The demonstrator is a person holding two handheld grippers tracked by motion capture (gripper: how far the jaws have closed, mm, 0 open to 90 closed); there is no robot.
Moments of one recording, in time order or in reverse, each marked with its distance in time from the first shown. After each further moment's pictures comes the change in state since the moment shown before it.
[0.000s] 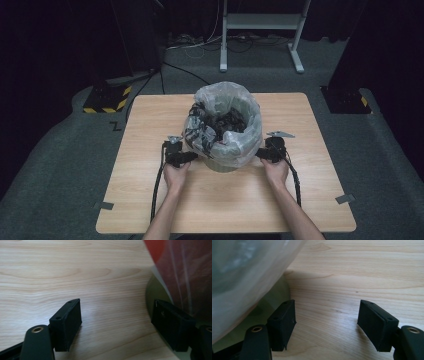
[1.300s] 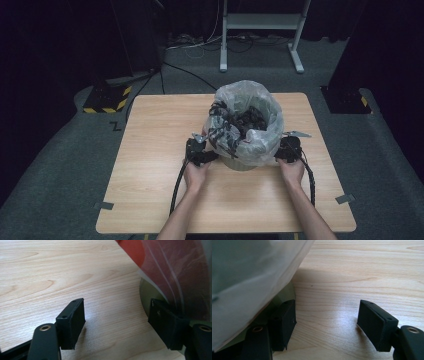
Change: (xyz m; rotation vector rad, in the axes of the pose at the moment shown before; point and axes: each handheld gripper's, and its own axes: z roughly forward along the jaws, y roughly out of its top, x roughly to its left) left arm -0.066 0.006 0.023 0.015 0.003 0.134; right arm -0.047 -0.002 -0.017 0.009 -0.050 0.012
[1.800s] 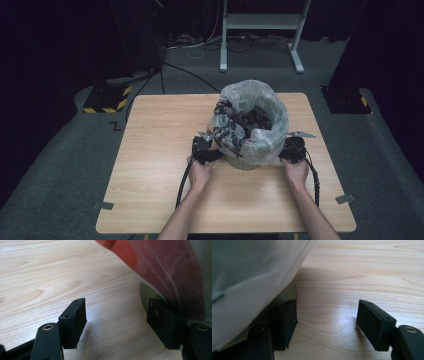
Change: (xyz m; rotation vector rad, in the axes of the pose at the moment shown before) left arm -0.018 0.010 0.008 0.022 0.017 0.064; right arm -0.013 -0.002 -0.005 -0.002 -0.014 0.008
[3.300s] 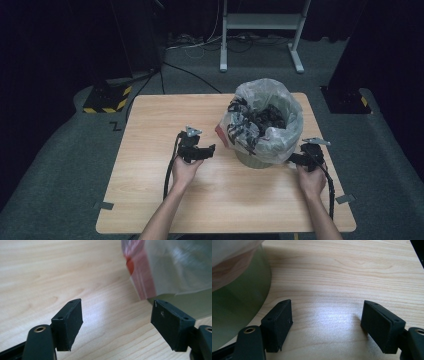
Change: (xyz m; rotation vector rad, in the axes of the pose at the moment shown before) left arm 0.033 0.022 -0.071 -0.005 -0.168 0.021; right arm -0.041 -0.021 -0.022 0.007 -0.192 -0.047
